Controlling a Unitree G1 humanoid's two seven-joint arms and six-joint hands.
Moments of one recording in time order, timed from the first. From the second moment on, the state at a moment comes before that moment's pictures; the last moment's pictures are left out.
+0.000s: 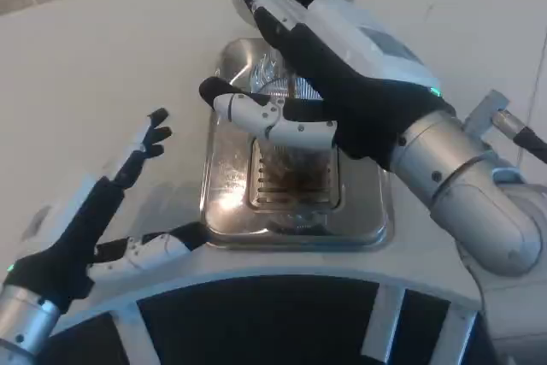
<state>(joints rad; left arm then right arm) -0.29 0.58 -0.02 0.44 0.24 -0.70 0.04 -0.74 -0.31 0.38 -0.52 -0.67 0.58 0.51</state>
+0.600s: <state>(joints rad) -0.37 0.44 -0.02 0.50 0.25 -0.62 0.03 -0.73 -0.29 0.37 -0.55 -0.71 0.59 0.53</state>
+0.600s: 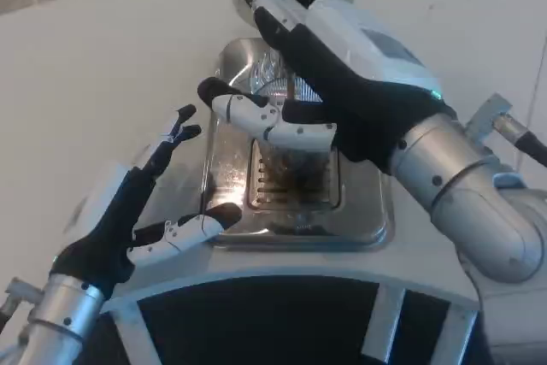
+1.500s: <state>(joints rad) -0.57 0.36 -0.07 0.70 0.33 -0.59 0.10 -0.73 -0.29 0.37 -0.55 -0.71 0.59 0.53</state>
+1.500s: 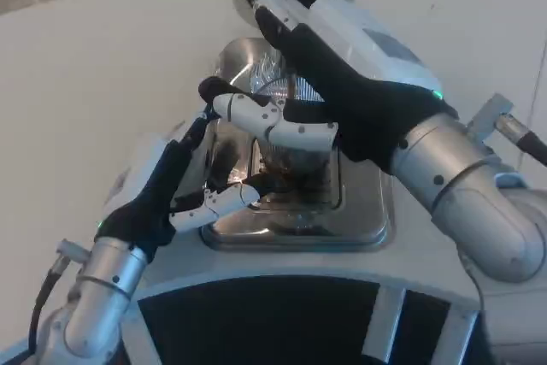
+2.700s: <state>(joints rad) -0.58 0.36 -0.10 0.75 0.33 -0.65 0.10 -0.49 -0.25 0.20 -0.85 -0.81 0.55 0.41</state>
